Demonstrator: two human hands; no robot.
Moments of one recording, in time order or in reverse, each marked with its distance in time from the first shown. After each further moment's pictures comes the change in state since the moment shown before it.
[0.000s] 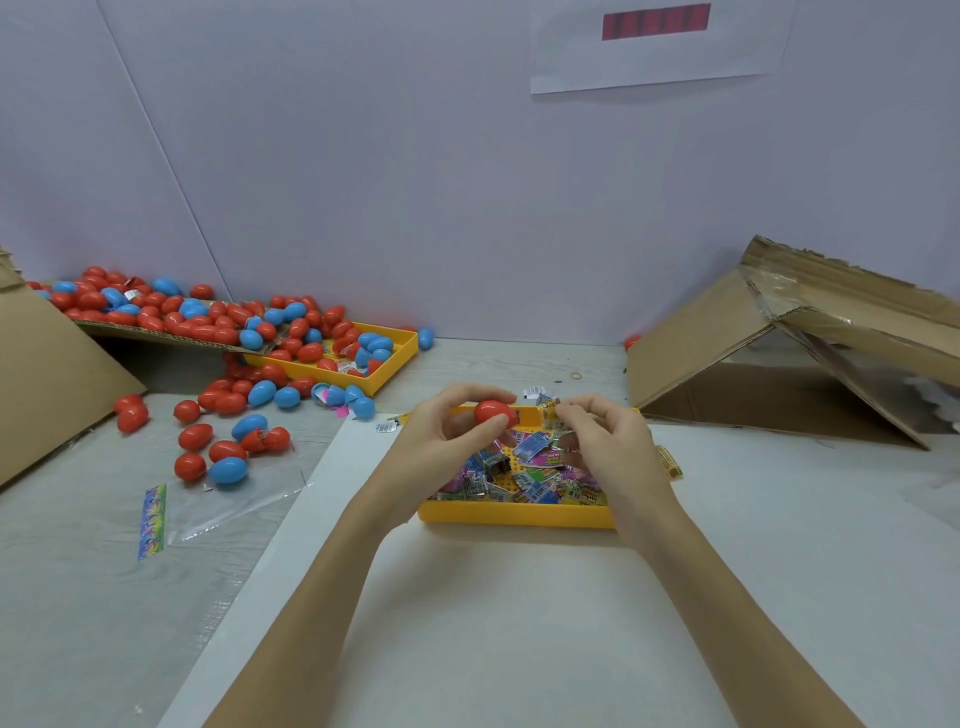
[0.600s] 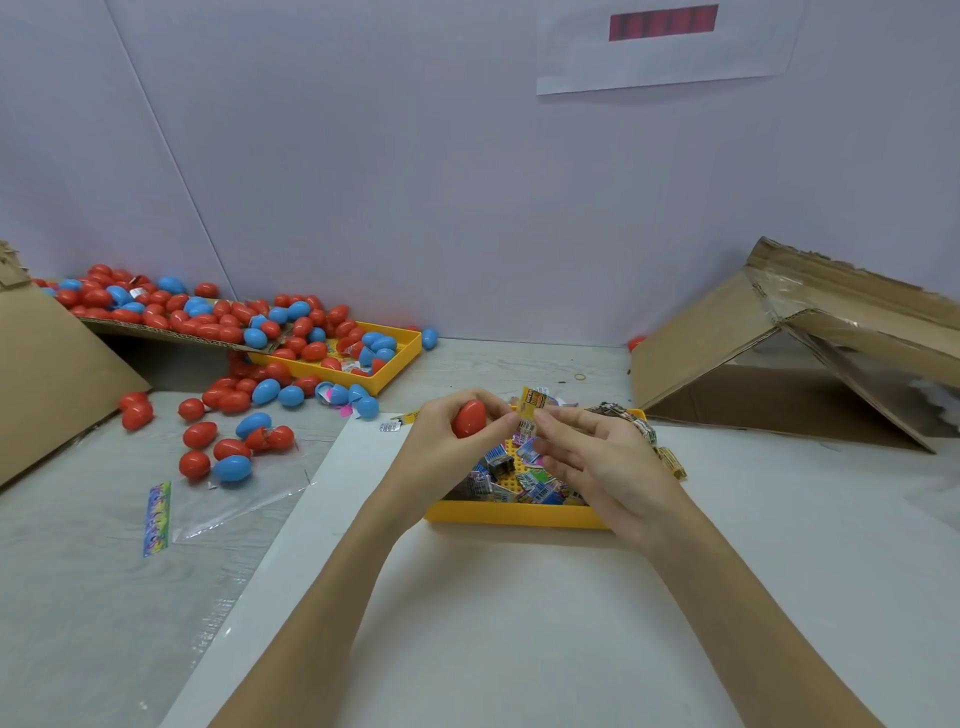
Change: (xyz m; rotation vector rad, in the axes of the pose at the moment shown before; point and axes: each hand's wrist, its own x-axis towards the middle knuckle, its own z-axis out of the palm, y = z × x) left_hand 0.003 -0.008 0.007 0.110 0.121 0.009; right_hand -0.003 -0.002 -0.001 0.383 -0.264 0.203
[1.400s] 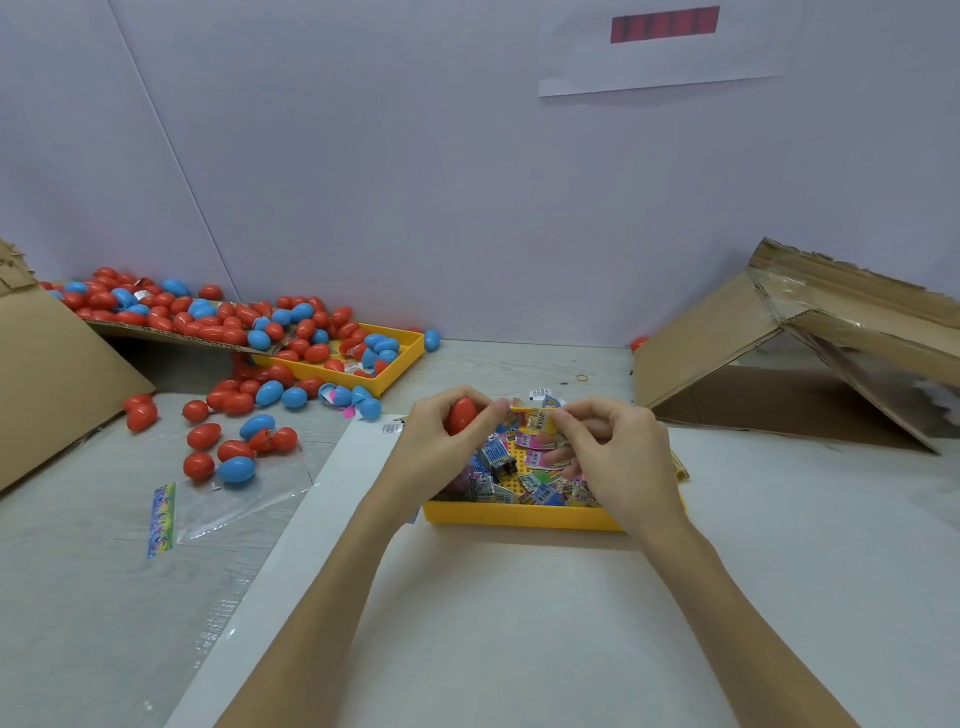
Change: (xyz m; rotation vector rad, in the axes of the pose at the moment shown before) left_hand 0.002 -0.002 -0.010 0.067 0.041 0.032; right_hand 0.004 0.007 -0.006 -0.618 0.212 -0.435
